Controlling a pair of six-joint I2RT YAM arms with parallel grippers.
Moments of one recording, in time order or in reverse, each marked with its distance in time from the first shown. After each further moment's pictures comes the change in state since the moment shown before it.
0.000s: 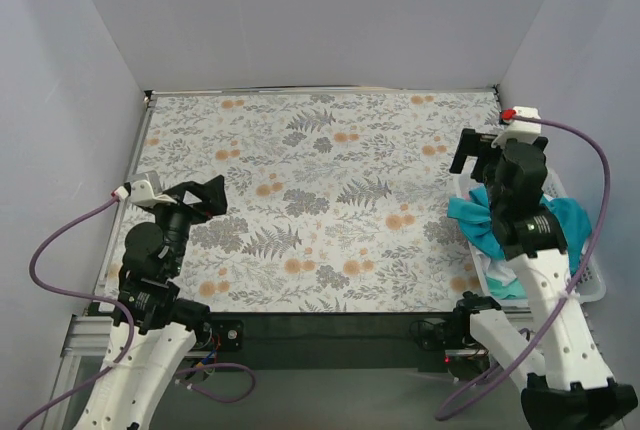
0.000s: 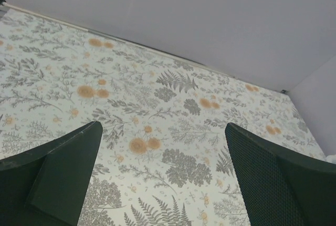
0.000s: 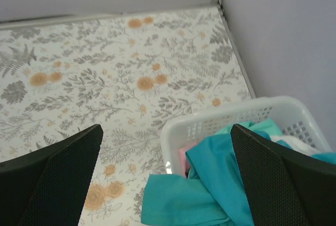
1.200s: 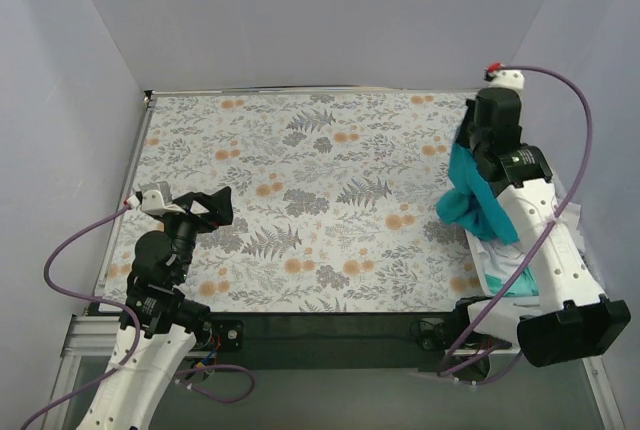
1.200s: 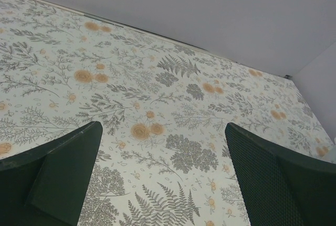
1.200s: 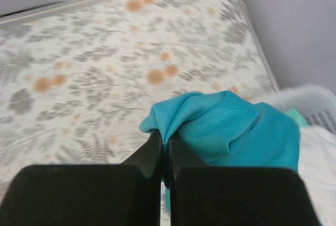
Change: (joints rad) left arm -0.033 -0.087 -0.140 0.016 0.001 0.007; right arm -0.047 0.415 0.299 -0.209 0.097 0.212
